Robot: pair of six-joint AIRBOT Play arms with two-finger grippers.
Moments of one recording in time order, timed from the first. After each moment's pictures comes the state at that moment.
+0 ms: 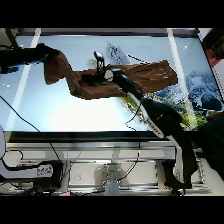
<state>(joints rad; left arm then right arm) 0.18 -1.46 1.48 0.49 -1.05 -1.03 0.60 -2.09 2.05 -1.11 0.80 1.77</state>
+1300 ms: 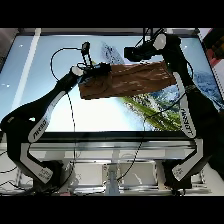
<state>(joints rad) -0.38 -1.78 1.48 0.46 -0.38 -1.03 0.28 -1.82 2.04 -1.29 1.11 1.65</state>
